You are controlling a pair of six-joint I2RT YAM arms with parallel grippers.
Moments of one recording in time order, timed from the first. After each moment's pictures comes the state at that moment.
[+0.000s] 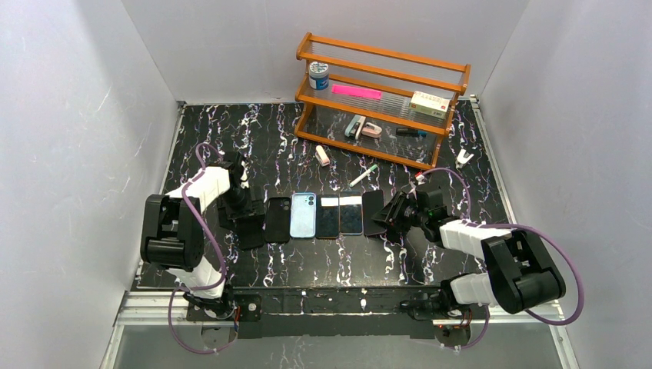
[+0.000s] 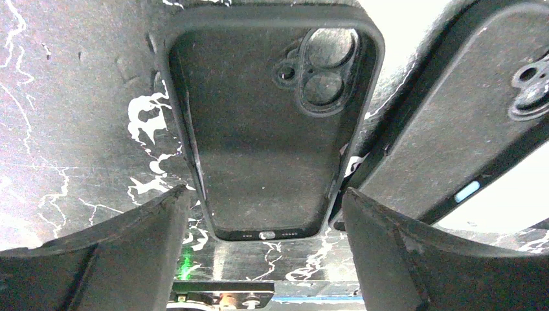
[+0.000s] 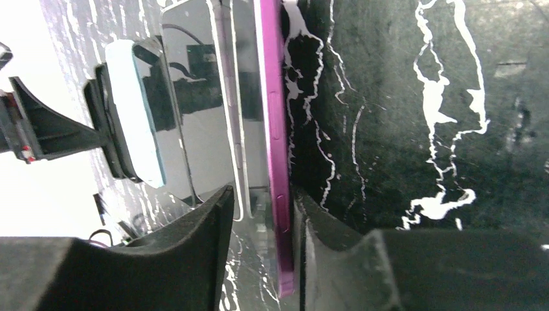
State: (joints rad) left arm -0.11 1.61 0.97 -0.88 0.04 -0.31; right arm 0.34 1.32 0.35 0.27 -0.40 0.84
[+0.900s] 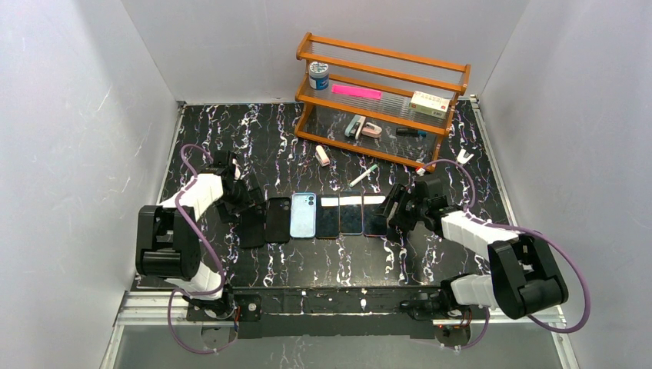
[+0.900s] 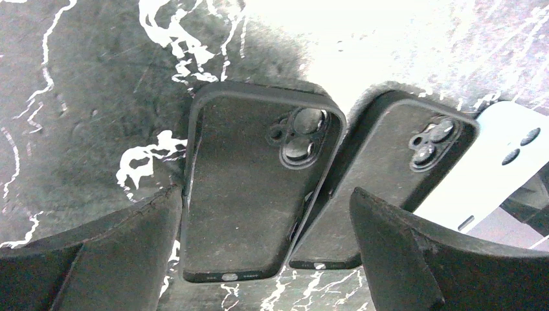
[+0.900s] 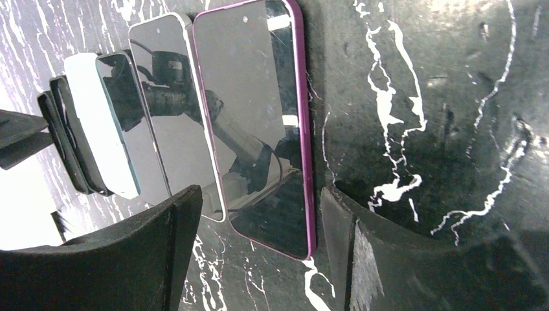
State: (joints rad) left arm -0.06 1.53 0.89 -0.66 0.11 -0.44; right arm 0.34 1.28 0.48 -0.03 -0.30 0.74
